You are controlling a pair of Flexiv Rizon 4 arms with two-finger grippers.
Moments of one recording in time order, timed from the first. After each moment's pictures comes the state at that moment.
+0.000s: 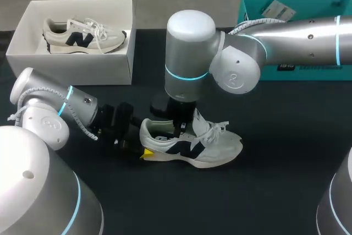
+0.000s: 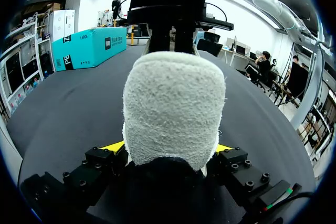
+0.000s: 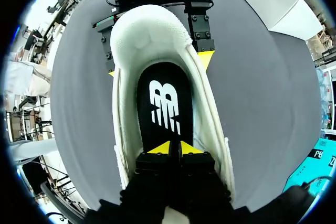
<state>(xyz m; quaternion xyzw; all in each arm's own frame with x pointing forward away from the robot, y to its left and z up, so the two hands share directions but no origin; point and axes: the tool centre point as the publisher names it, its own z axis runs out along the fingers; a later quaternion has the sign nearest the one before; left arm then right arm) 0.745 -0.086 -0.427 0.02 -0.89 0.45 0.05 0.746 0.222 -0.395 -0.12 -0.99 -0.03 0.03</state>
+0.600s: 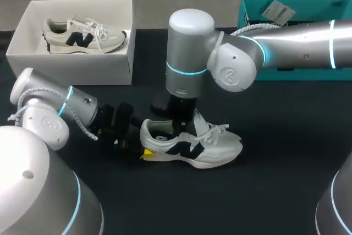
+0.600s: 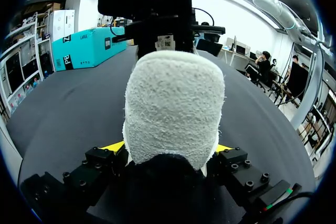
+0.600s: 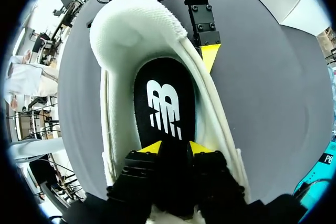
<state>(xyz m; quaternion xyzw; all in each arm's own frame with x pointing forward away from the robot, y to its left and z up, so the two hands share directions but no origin) 0.745 -0.086 -0.428 0.02 -0.89 0.45 0.05 0.744 0.222 -0.410 -0.12 -0.99 -0.03 0.09</state>
